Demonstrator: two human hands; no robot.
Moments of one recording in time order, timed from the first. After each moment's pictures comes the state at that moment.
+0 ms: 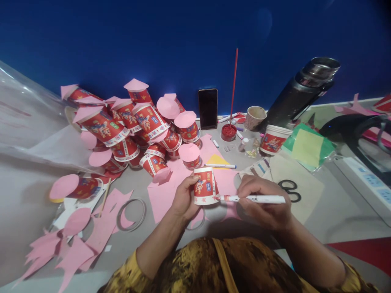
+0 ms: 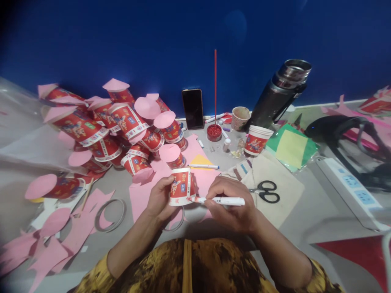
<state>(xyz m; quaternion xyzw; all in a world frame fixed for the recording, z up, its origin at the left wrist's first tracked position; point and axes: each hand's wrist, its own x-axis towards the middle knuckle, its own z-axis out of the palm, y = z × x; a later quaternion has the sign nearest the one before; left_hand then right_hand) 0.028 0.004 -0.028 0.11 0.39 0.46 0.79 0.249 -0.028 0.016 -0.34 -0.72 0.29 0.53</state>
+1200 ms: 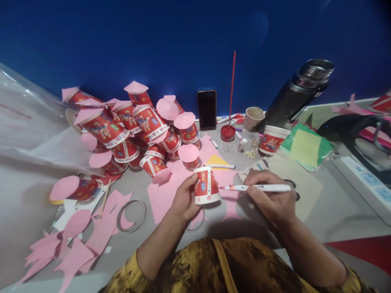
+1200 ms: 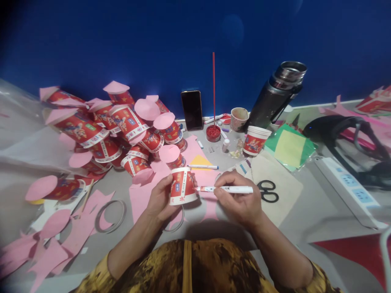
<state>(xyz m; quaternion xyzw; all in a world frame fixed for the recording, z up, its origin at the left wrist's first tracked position) 0.026 0.005 -0.033 0.09 0.33 0.46 0.82 0.255 -0.031 0.011 -0.44 -0.61 0.29 0.58</state>
